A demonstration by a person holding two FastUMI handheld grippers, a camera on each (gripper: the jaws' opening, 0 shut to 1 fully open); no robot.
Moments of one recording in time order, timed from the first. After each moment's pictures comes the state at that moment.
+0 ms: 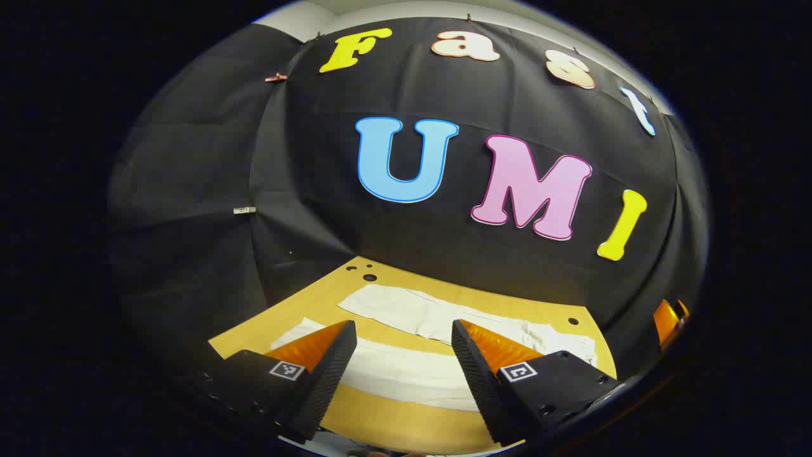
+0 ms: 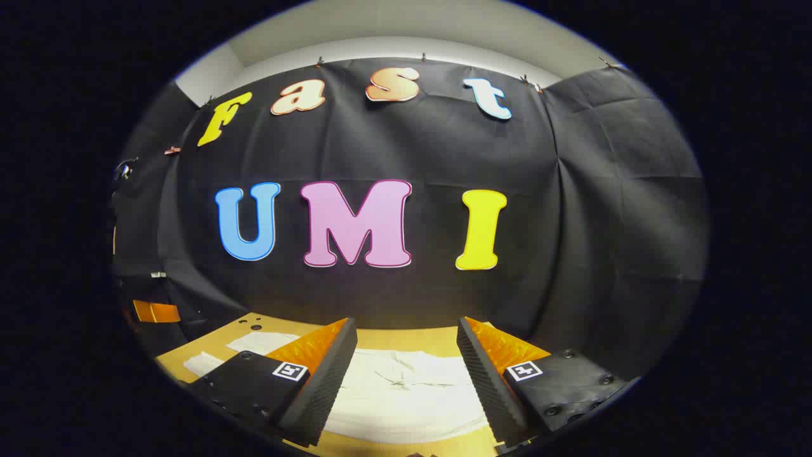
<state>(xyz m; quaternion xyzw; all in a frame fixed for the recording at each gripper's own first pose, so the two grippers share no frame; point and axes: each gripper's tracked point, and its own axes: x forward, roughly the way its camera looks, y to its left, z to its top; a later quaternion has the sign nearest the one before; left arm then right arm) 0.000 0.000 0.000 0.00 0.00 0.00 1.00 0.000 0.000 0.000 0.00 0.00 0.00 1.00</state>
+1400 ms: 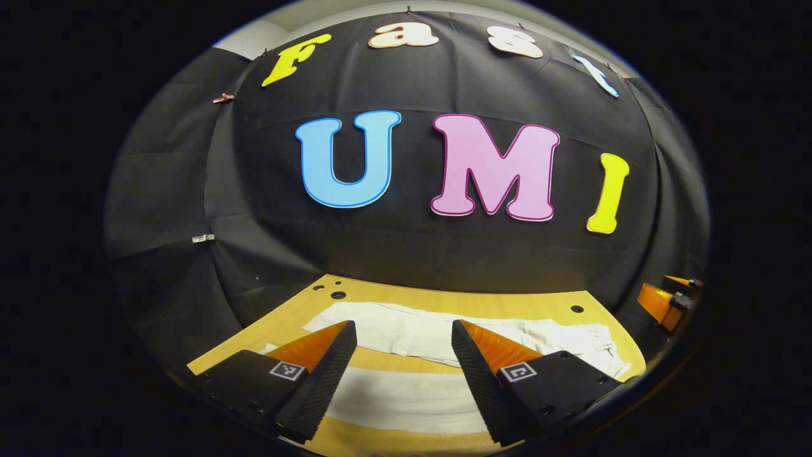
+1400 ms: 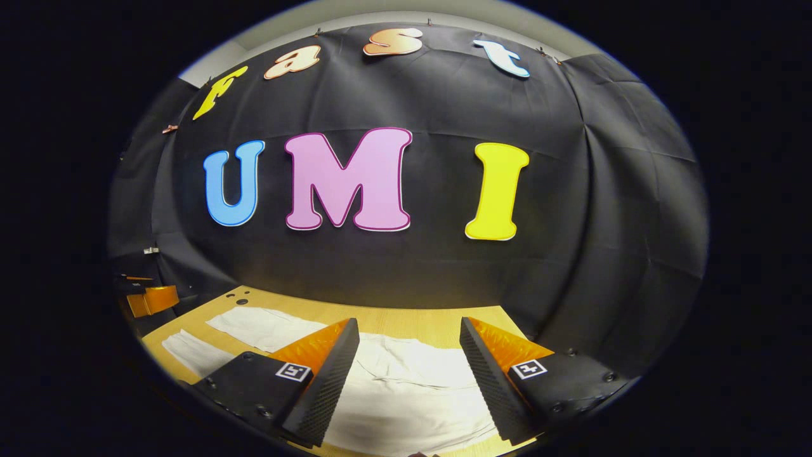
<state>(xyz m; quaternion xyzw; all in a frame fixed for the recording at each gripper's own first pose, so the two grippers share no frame) 0.078 -0.067 -0.024 0.10 -0.03 -0.05 0.99 0.096 -0.031 -0.070 -0.03 0.06 0.03 1.00</state>
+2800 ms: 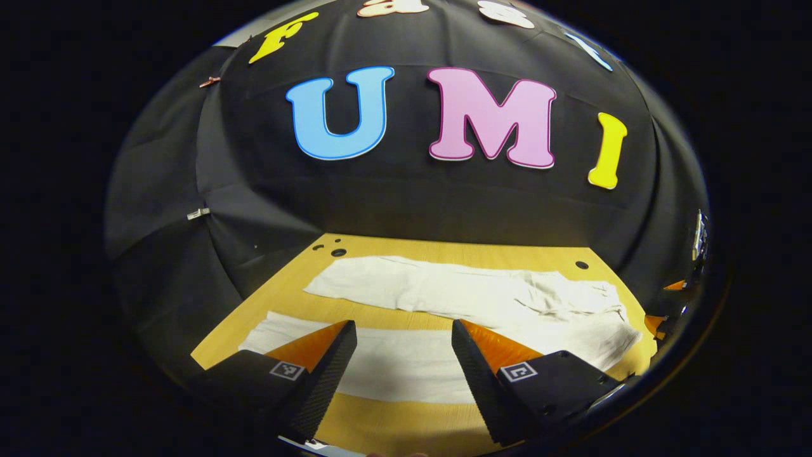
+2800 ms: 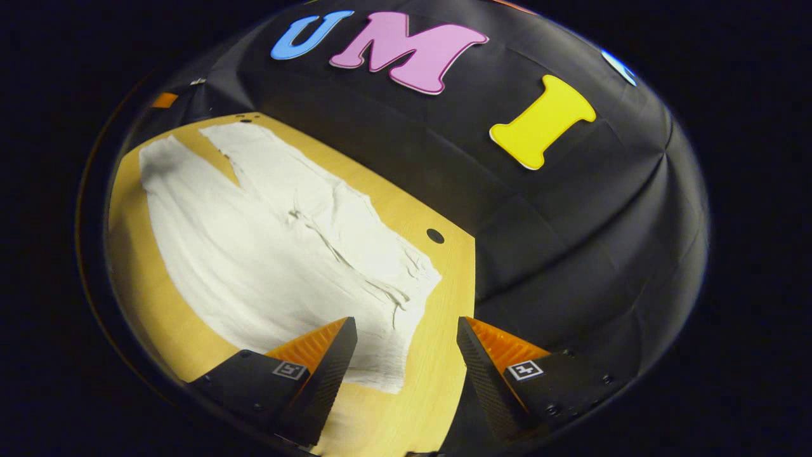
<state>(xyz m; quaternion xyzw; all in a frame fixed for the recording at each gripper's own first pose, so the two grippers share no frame) 0.073 -0.040 -0.103 0.12 0.08 -0.04 0.99 0.087 -0.209 -0.237 -0.33 0.27 0.09 0.90</state>
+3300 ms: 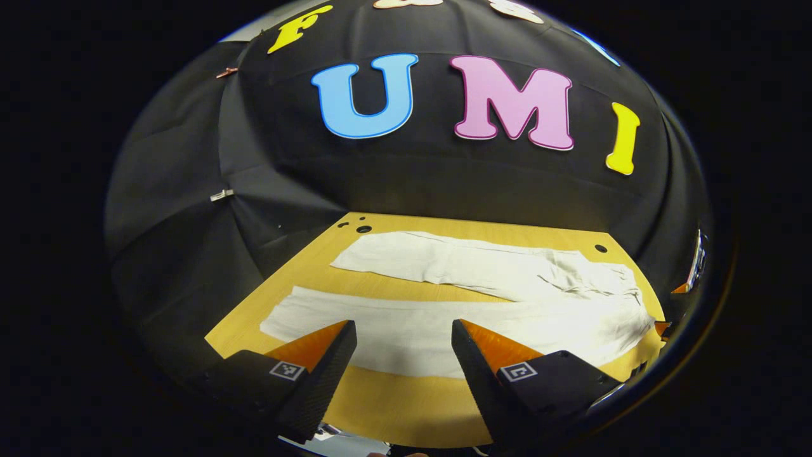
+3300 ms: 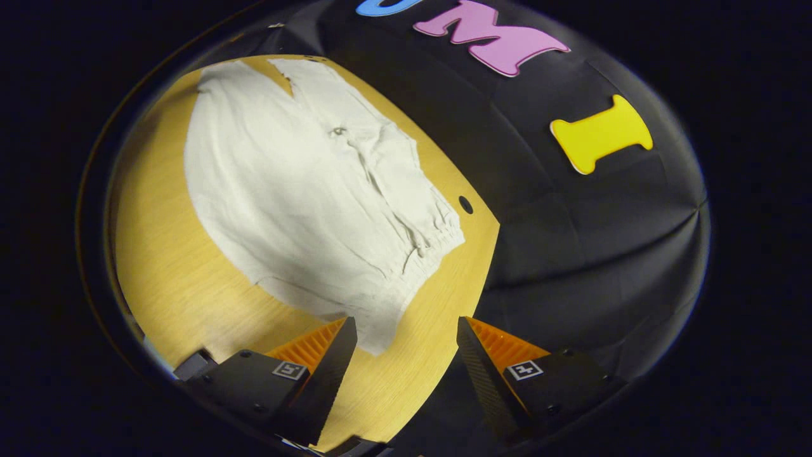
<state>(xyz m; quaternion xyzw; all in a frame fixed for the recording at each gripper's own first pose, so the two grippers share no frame) 0.051 0.012 -0.128 0.11 0.10 0.01 0.99 0.060 -0.246 -0.301 -0.46 0.32 0.16 0.81</state>
